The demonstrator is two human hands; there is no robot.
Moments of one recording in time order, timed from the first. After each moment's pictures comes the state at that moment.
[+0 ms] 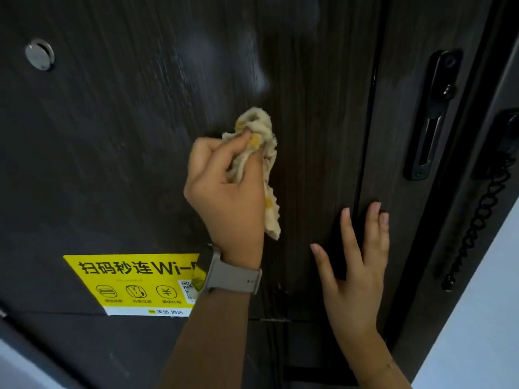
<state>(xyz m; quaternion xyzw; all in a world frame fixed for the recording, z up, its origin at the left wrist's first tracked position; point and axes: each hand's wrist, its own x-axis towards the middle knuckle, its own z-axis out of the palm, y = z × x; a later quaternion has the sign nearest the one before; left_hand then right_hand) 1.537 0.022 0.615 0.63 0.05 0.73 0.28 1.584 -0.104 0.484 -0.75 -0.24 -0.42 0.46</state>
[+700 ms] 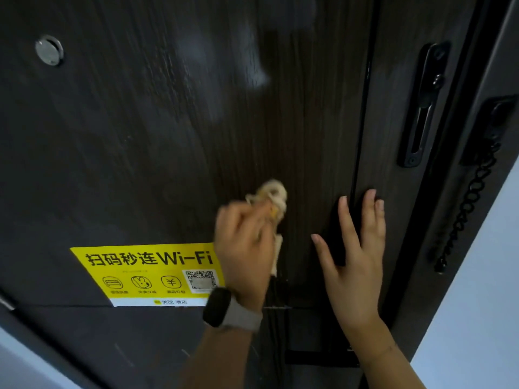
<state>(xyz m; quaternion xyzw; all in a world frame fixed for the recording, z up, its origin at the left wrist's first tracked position) 1.521 0.025 0.530 0.73 0.03 0.67 0.16 1.578 -0.112 0.487 -0.76 -0.25 -0.41 0.44</state>
